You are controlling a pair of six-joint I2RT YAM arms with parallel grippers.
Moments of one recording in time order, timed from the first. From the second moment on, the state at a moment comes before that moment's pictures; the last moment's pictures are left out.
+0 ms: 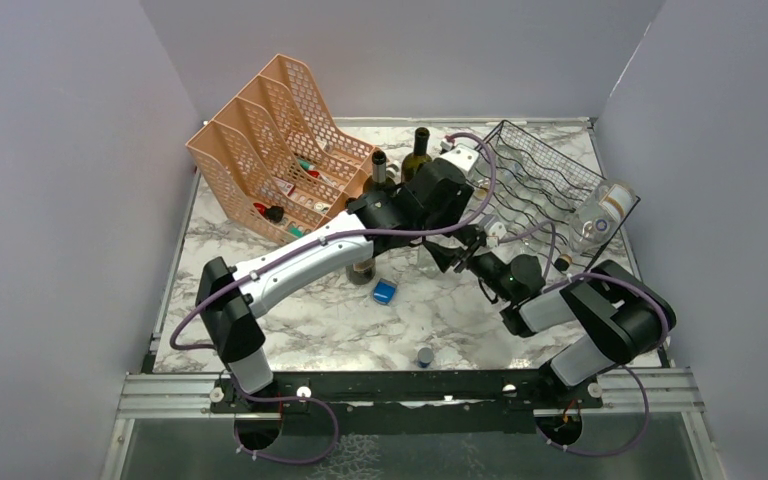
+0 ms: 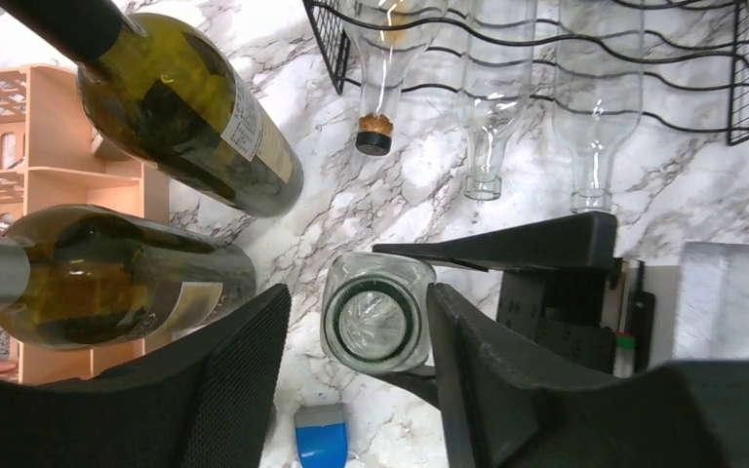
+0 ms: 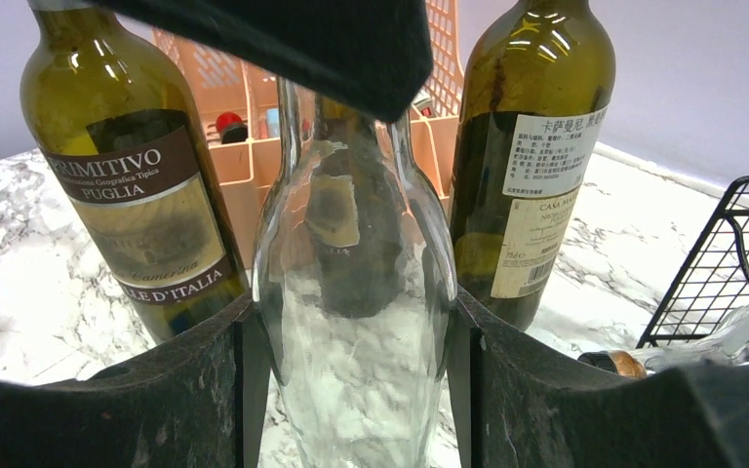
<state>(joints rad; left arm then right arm) -1.00 1.68 1.66 -0.58 -0.37 -0.22 0.56 1.56 0.23 1.52 -0.27 0.03</state>
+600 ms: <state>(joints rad) -0.99 1.76 1.72 -0.58 -0.37 -0.15 0.56 1.45 0.11 1.47 -0.24 0.05</state>
